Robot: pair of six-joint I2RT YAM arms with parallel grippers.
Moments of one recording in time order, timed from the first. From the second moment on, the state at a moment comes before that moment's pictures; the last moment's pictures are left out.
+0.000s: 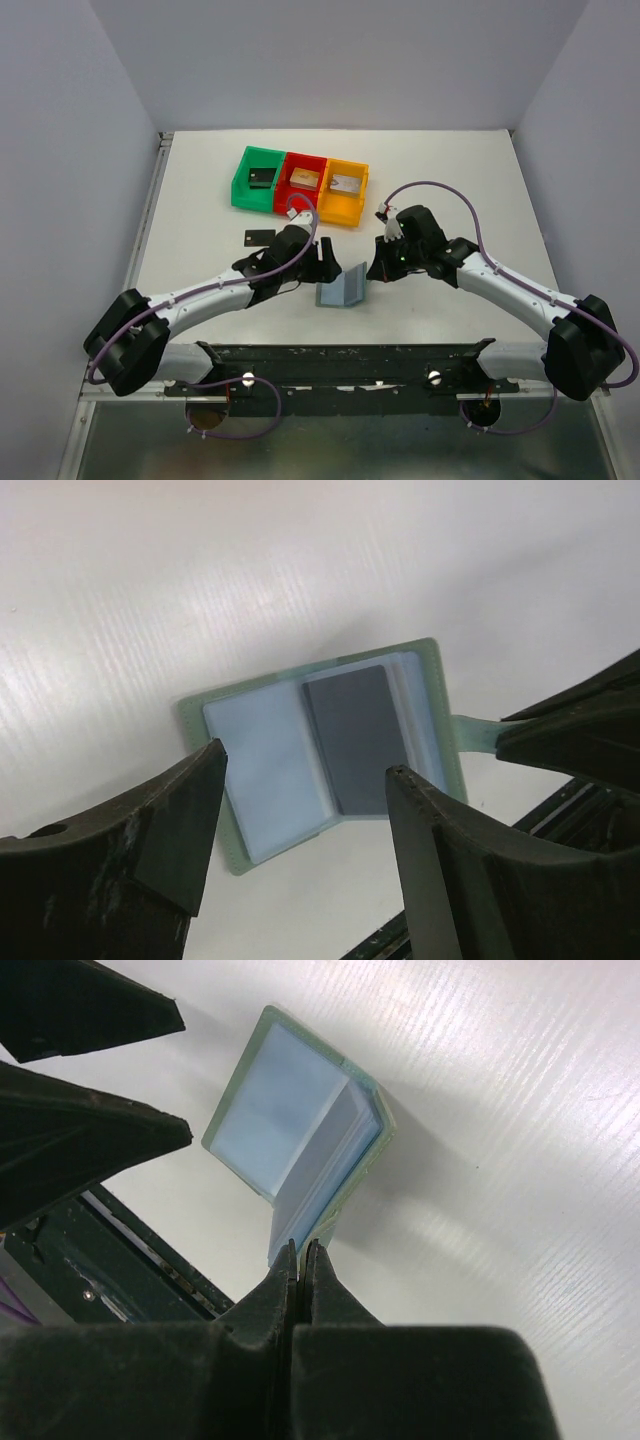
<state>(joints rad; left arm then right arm) -0.80 1.30 0.68 -0.02 -0.02 -0.65 0.62 1.26 0.81 -0.39 -0.30 0.31</state>
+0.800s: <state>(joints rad) -0.88 1.50 0.75 0.08 0.16 -0.61 0.62 1.26 0.81 -0.39 -0.30 0.31</state>
